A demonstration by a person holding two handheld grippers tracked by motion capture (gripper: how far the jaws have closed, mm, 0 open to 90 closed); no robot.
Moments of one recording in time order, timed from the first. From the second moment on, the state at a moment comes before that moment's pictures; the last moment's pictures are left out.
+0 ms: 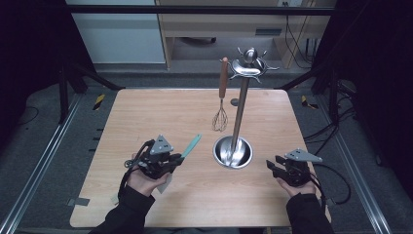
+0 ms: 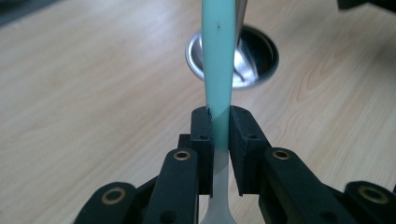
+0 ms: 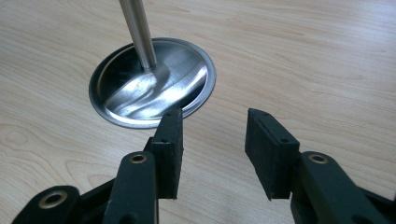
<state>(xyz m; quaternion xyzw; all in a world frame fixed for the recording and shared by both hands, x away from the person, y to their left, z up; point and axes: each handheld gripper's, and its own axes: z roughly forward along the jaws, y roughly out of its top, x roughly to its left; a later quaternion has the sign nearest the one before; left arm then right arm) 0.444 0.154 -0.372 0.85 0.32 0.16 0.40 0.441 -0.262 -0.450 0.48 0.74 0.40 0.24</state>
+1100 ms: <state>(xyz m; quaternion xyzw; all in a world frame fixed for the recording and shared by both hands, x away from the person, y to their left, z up) 0.432 0.131 -0.273 0.72 0.27 0.23 0.59 0.443 -0.262 -0.451 0.48 0.74 0.40 0.24</state>
